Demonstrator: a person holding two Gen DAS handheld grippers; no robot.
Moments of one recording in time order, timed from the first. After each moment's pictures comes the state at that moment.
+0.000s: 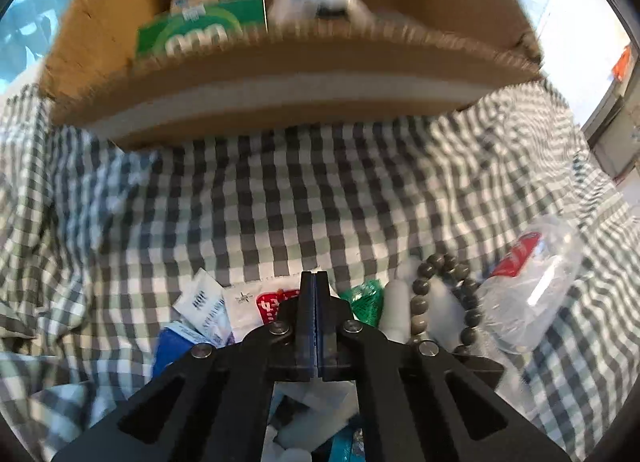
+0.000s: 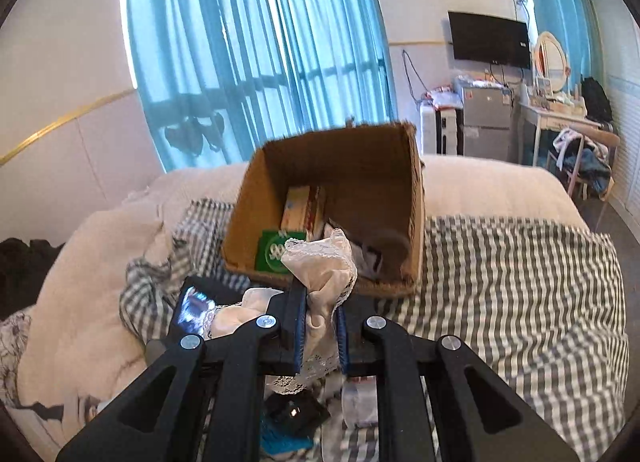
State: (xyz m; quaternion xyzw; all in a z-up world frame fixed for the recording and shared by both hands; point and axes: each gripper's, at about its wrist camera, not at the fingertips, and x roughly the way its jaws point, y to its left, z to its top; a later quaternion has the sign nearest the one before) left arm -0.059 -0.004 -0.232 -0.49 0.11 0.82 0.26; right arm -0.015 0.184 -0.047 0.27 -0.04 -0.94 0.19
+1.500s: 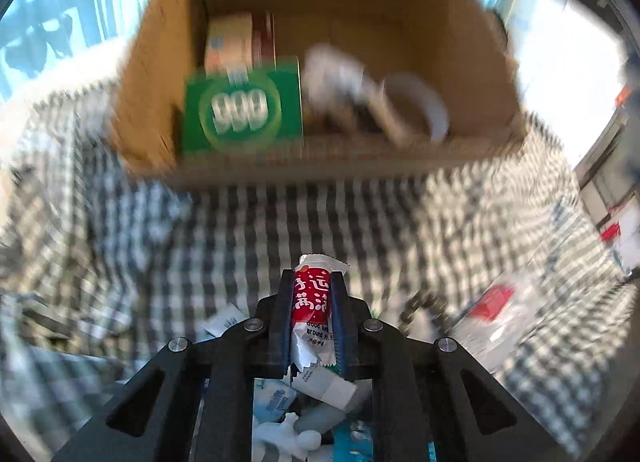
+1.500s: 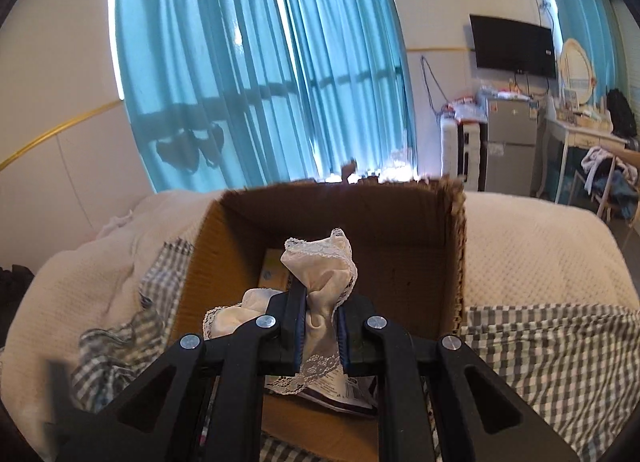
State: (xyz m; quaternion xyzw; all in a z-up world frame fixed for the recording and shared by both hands) left arm -0.061 -0.019 -0.169 -0.46 0.08 0.85 0.25; right arm -0.190 0.156 -0.072 0.27 -0.03 -0.94 0.22
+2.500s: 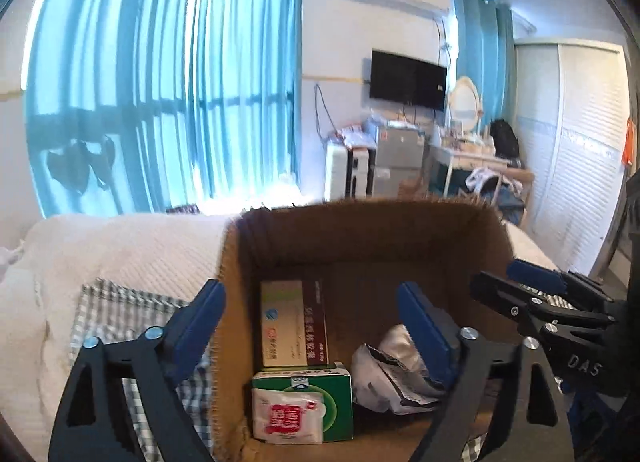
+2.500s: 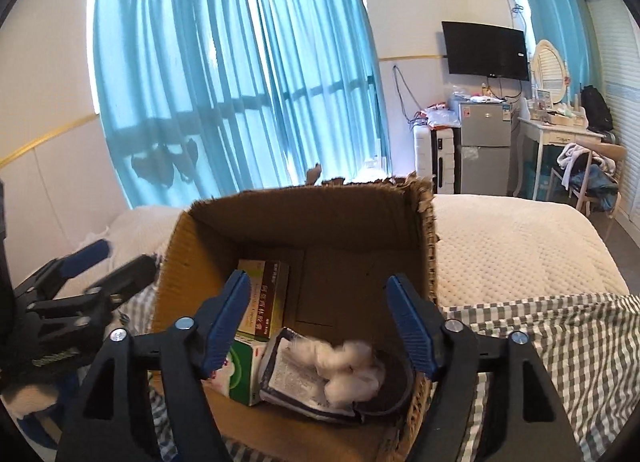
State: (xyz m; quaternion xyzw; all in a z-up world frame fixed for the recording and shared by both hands) left arm -0.144 -0.008 -0.032 -0.22 0.04 0.95 0.21; right arm -0.176 0.170 -0.059 0.24 -0.05 -0.95 0.17
